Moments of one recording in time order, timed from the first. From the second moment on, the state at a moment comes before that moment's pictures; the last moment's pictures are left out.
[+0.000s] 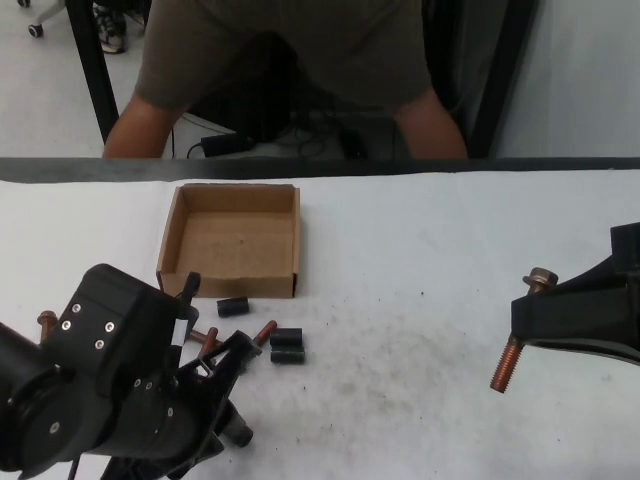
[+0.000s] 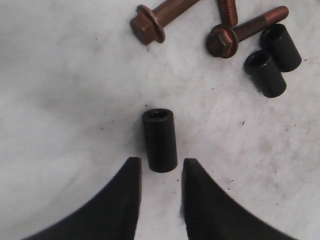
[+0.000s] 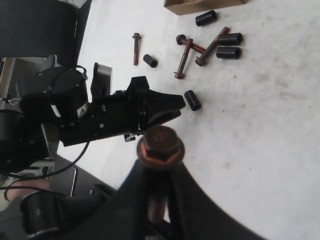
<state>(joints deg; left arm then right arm) -32.3 79.3 -30.6 14.9 6.3 -72.3 26.9 48.3 -45.0 41.5 -29.1 37.5</state>
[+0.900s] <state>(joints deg) -32.3 86.0 -30.9 7.0 6.2 -84.5 26.9 48.3 -45.0 40.4 -31.6 37.5</state>
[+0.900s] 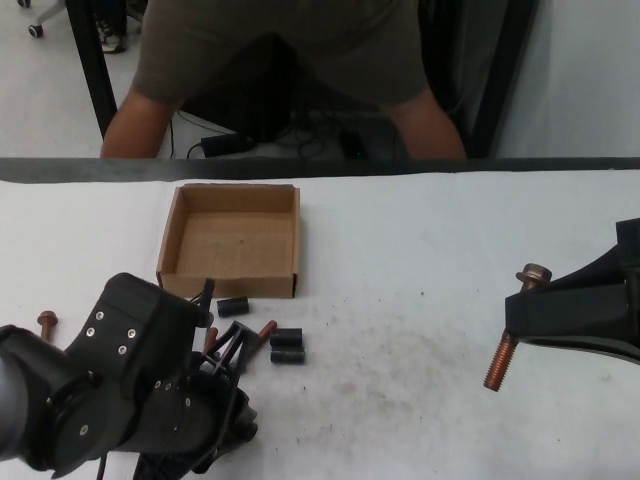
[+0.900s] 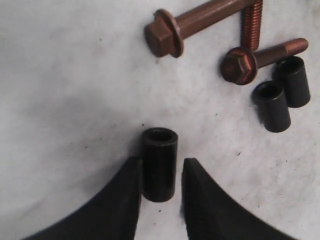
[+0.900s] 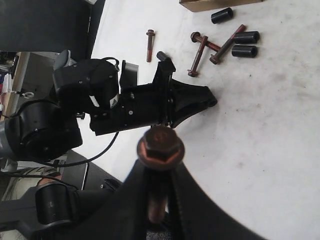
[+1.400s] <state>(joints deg) -32.3 87.6 -31.3 6.5 6.2 -88.6 26.9 48.3 -45.0 40.4 -31.6 37.5</state>
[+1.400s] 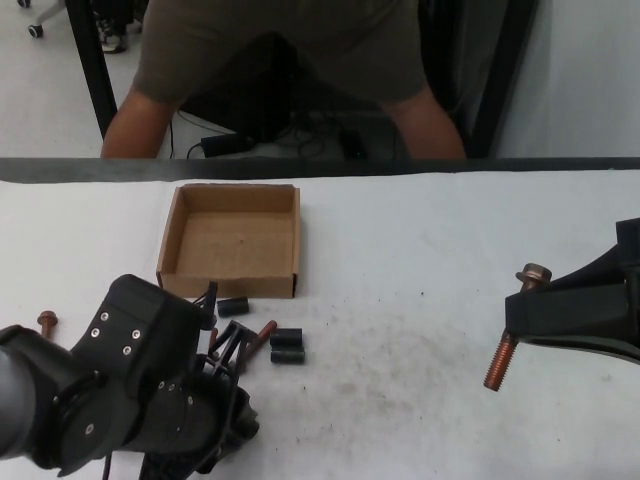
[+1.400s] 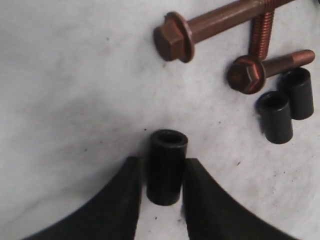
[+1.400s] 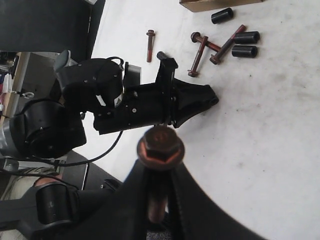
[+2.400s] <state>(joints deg) -32.5 78.8 -33.2 14.7 13.1 -45.3 26.9 48.3 -45.0 35.4 -34.6 36.0</state>
